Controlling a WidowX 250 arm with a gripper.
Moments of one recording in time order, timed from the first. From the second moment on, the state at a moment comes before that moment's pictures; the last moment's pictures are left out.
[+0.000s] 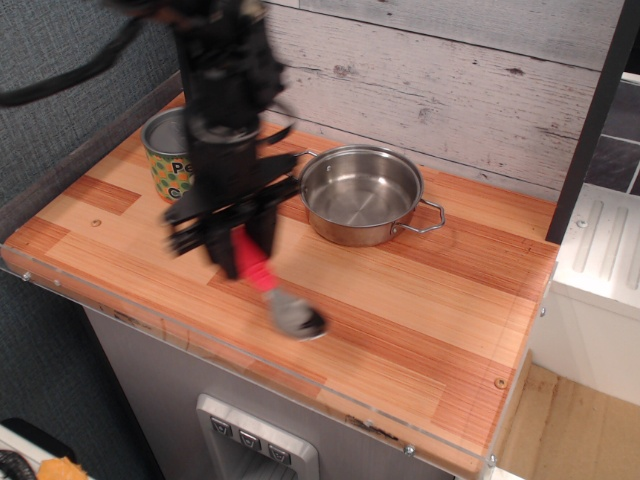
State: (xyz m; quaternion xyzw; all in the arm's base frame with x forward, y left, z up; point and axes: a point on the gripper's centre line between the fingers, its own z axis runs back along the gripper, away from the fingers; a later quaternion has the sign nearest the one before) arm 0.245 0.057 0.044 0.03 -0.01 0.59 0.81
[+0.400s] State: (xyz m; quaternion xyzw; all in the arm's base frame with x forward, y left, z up) arm 0.228 0.105 0.031 0.03 -0.05 0.67 0.74
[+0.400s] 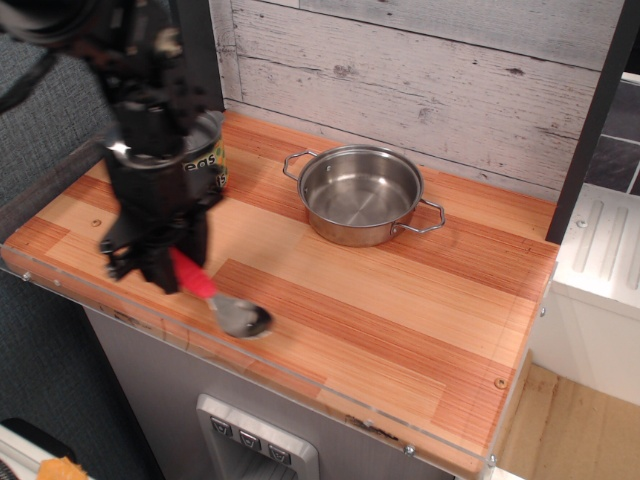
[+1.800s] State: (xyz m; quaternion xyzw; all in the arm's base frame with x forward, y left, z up) arm 0.228 0.146 0.013 0.00 -0.01 0.67 0.74
